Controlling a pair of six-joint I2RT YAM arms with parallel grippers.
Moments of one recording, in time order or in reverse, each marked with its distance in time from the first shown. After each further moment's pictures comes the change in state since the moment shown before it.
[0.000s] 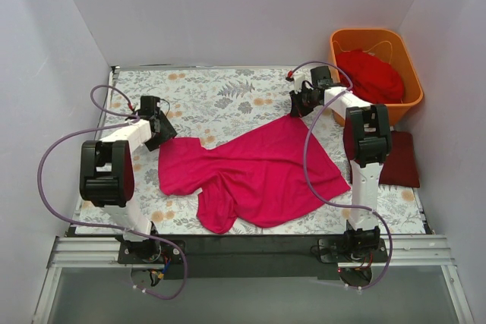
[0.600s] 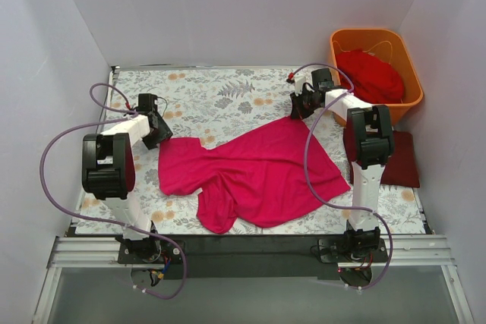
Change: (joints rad) left arm 0.030 0.084 0.068 -0.042 -0.012 0.014; right arm 0.000 -0.037 -0.070 0.041 -0.008 0.008
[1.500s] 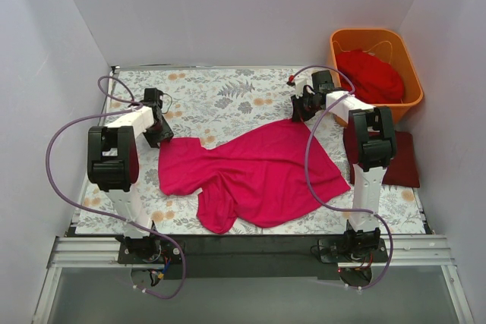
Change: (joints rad) left arm -0.031 0.097 0.143 -0.196 -0.037 0.014; right arm 0.000 -0.045 -0.059 -0.002 0.028 0.001
